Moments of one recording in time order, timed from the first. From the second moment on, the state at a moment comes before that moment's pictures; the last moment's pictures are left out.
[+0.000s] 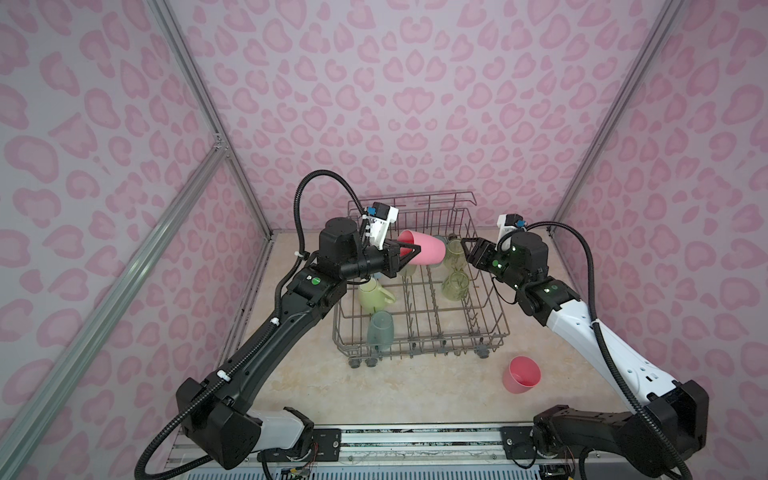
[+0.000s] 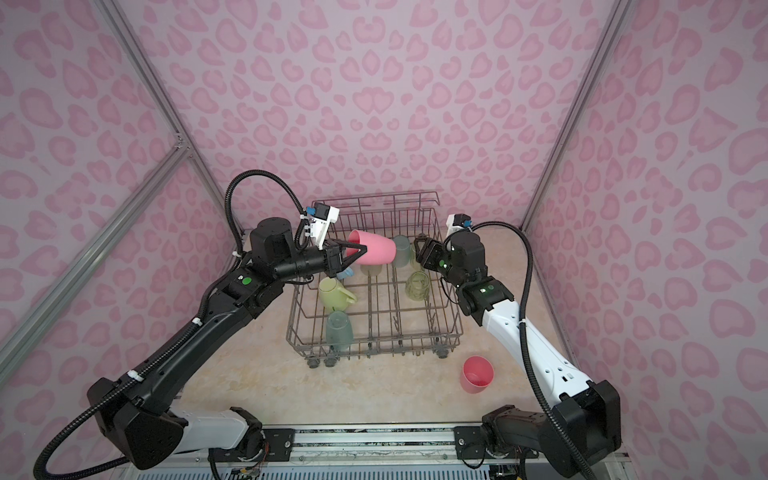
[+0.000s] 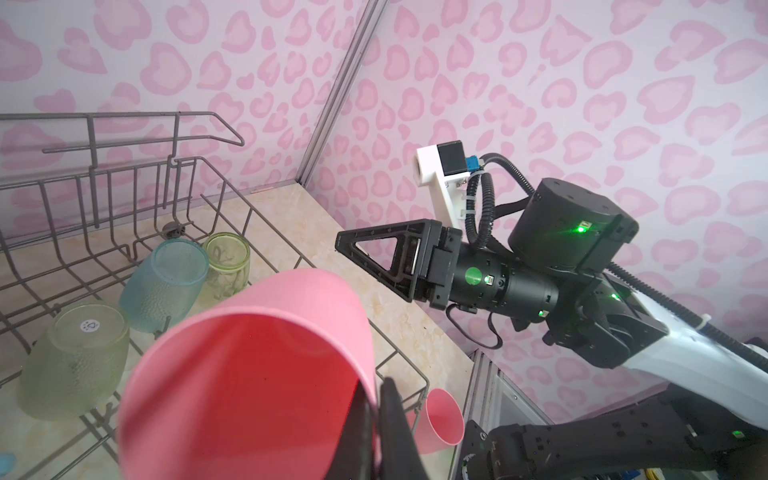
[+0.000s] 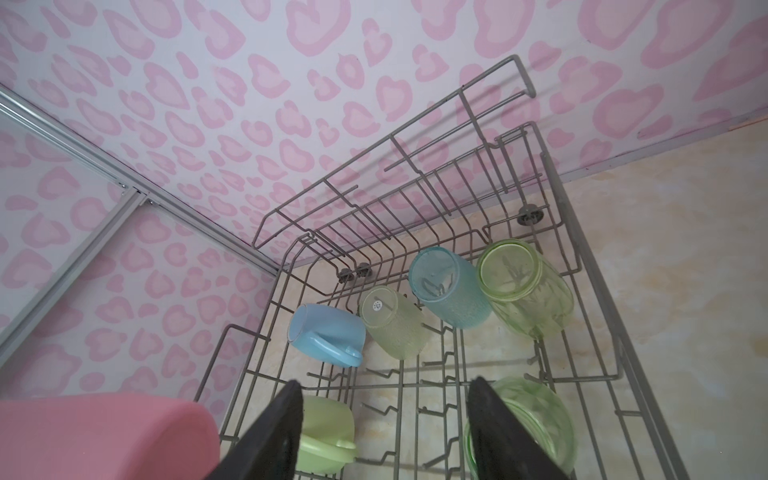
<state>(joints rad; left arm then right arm) -0.52 1.36 1.36 -0.18 0.62 -0.44 0.38 1.29 1.13 -0.12 -0.06 0.67</state>
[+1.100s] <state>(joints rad) -0.42 1.55 1.13 0.64 0.65 -0.90 0.44 1.49 1.13 0.44 -0.14 1.45</state>
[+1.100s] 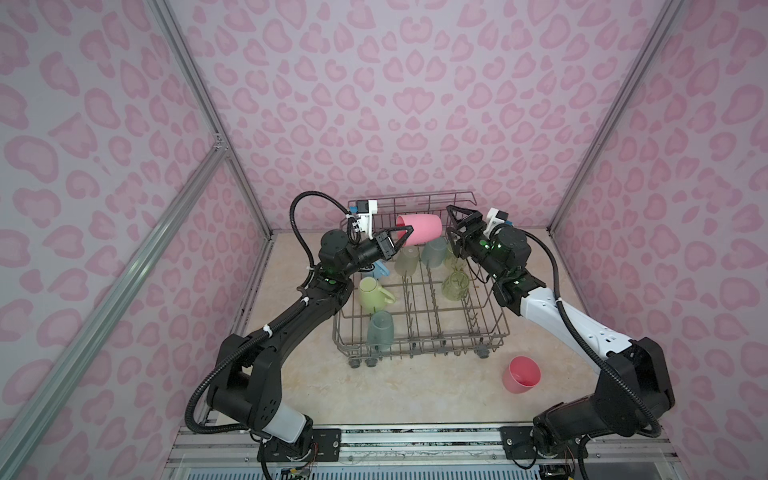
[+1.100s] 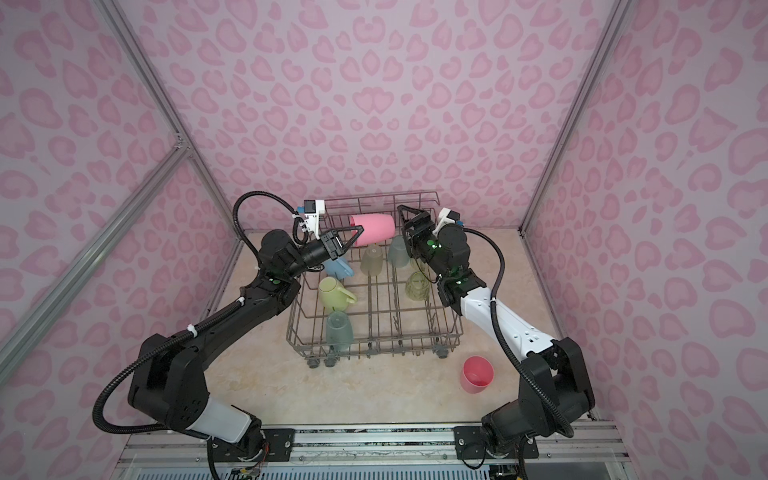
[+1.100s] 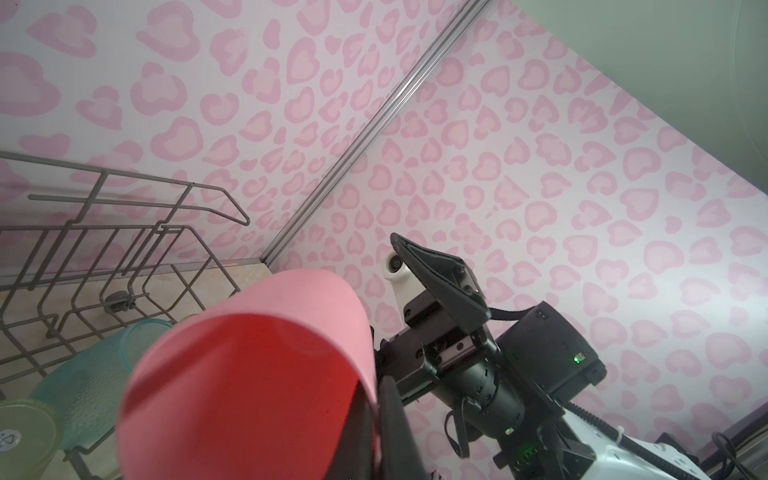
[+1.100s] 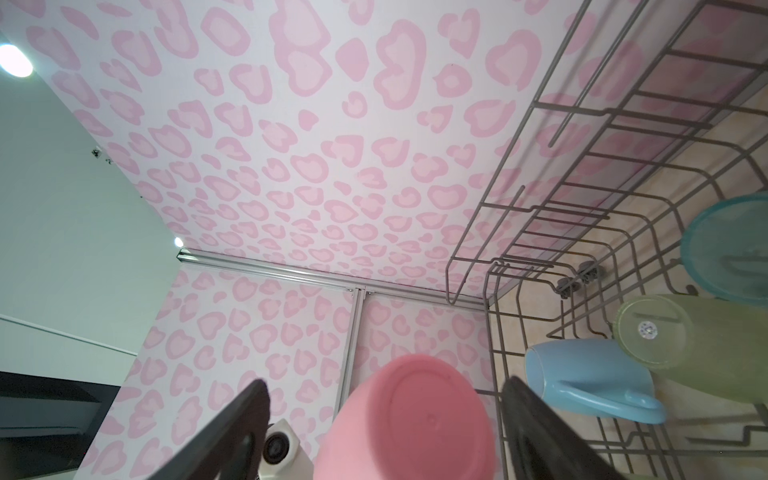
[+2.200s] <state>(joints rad) -0.44 1.61 1.13 0.78 0.65 -0.99 0.49 1.58 1.19 0.43 -0.12 1.49</state>
